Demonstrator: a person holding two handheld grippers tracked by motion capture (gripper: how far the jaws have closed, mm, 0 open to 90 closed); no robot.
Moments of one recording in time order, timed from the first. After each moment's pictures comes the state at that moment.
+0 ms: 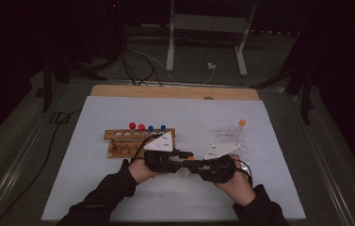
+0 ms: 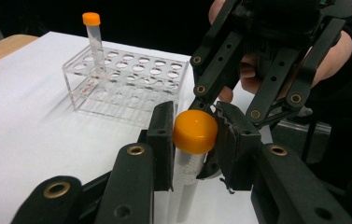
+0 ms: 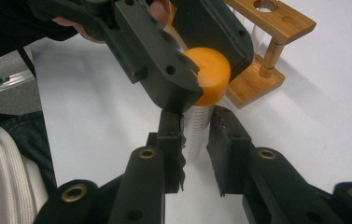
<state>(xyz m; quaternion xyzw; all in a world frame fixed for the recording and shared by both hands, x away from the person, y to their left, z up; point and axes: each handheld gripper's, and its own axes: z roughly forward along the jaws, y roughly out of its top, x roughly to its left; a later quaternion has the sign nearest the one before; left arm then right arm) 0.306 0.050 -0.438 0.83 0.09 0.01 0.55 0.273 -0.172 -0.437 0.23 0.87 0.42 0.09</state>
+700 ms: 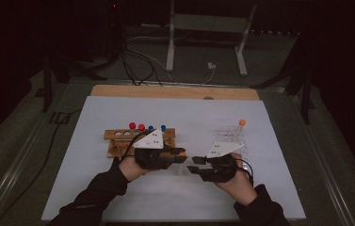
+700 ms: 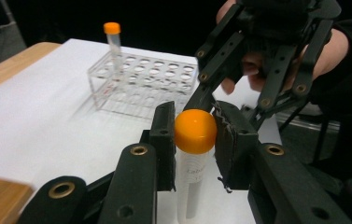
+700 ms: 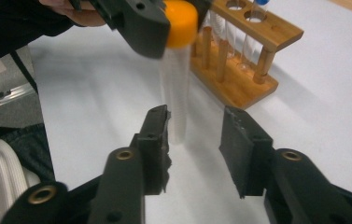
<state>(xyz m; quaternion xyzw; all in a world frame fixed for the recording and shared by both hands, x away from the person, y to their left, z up) 0.305 0.078 -0.422 0.83 0.10 0.05 0.54 0.272 -0.176 -0.434 0.25 0.86 0.44 0.09</state>
